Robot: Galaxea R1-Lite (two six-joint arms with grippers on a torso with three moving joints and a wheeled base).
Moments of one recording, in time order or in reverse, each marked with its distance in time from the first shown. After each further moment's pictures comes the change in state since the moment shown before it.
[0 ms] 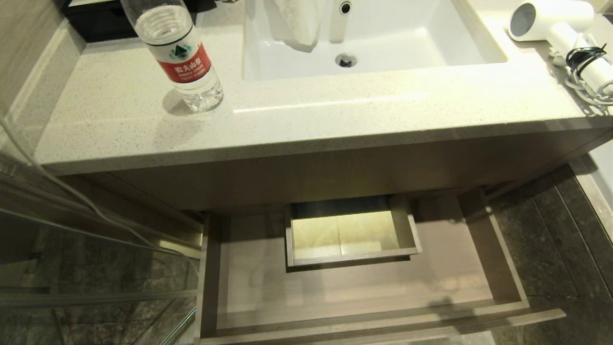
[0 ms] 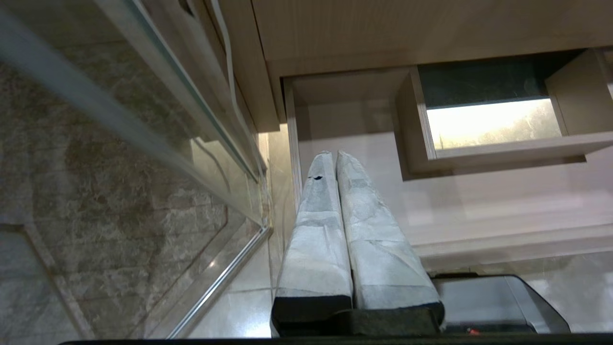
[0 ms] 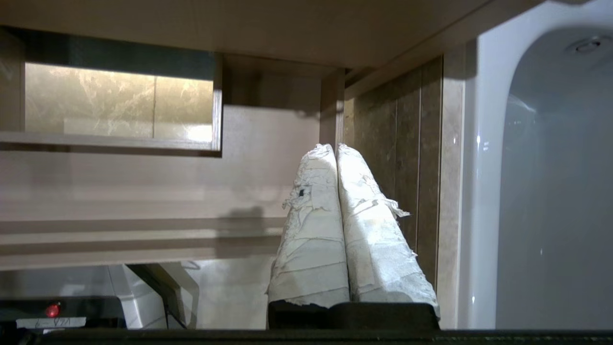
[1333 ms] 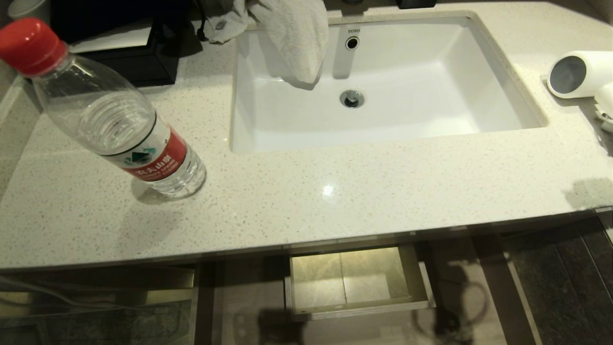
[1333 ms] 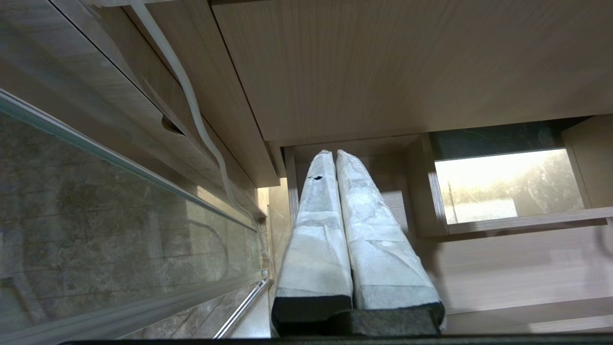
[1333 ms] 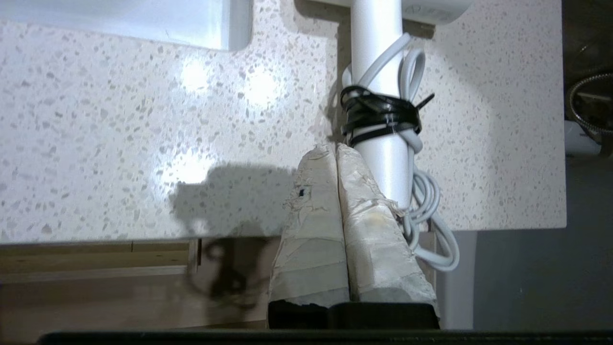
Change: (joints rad) left arm 0.000 0.000 0.000 0.000 0.000 0.000; right arm -0.003 0.196 -0.241 -0.031 -0.002 -0.019
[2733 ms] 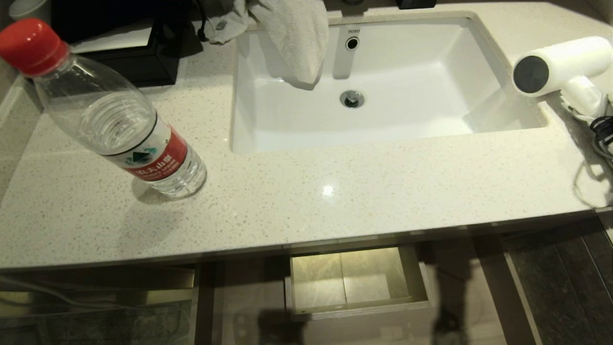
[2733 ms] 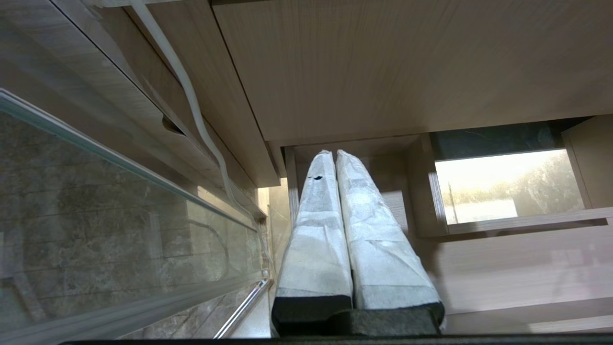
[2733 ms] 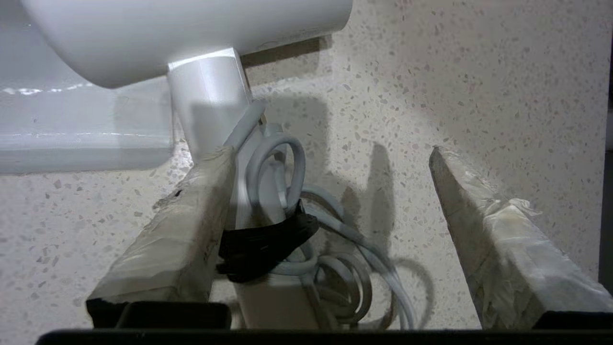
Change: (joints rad) left arm 0.000 0.000 0.000 0.000 0.000 0.000; right arm -0.213 0.433 -0.510 0.218 0.214 0.049
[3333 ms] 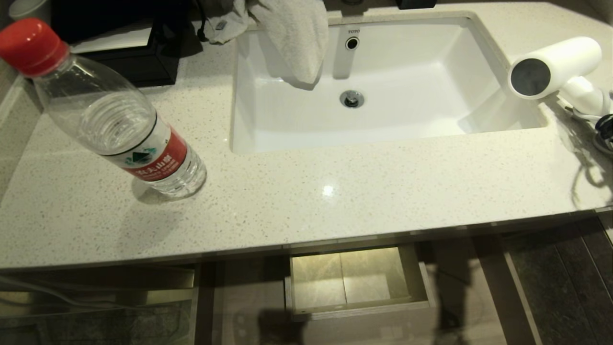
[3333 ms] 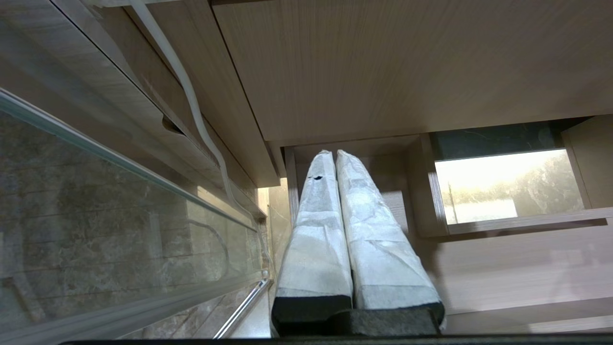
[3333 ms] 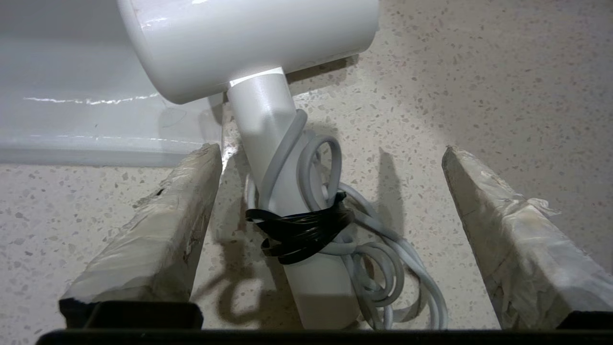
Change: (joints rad) left arm 0.000 0.000 0.000 0.000 0.000 0.000; right arm 0.000 -0.042 -0.015 0.007 0.074 0.002
